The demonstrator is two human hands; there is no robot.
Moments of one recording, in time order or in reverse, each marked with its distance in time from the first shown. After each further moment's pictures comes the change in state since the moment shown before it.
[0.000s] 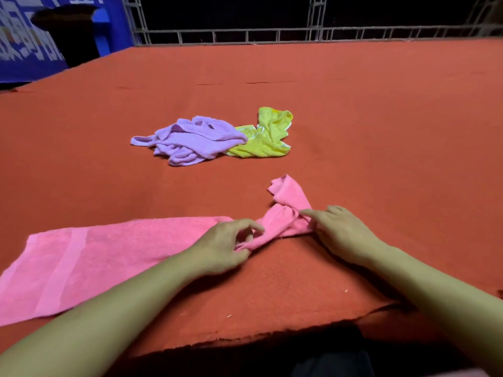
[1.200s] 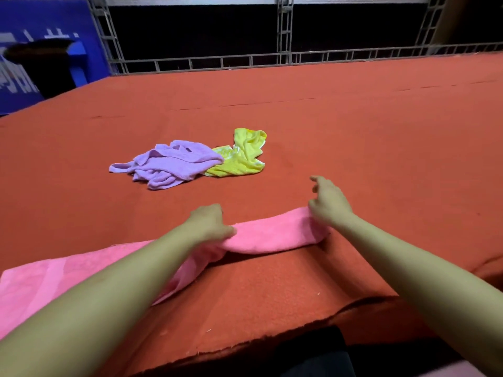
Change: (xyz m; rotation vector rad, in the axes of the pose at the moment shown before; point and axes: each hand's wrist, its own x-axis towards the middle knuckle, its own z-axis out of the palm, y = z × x) left_hand 0.072 0.042 -0.034 0.502 -0.084 -0.540; right_hand 0.043 0.040 -0.043 0.272 0.059 0.810
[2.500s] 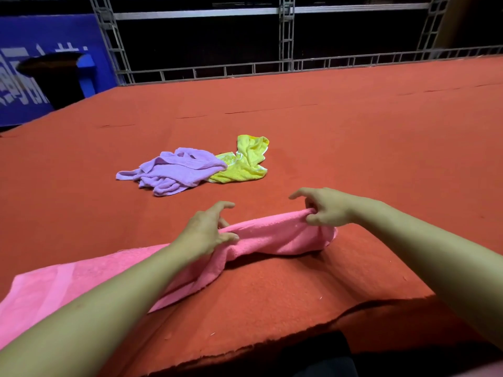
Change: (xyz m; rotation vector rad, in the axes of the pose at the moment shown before) left_hand -0.014 -0.022 0.011 -0.506 0.194 0.298; right_hand -0.013 -0.027 -0.057 -0.171 -0.499 -0.433
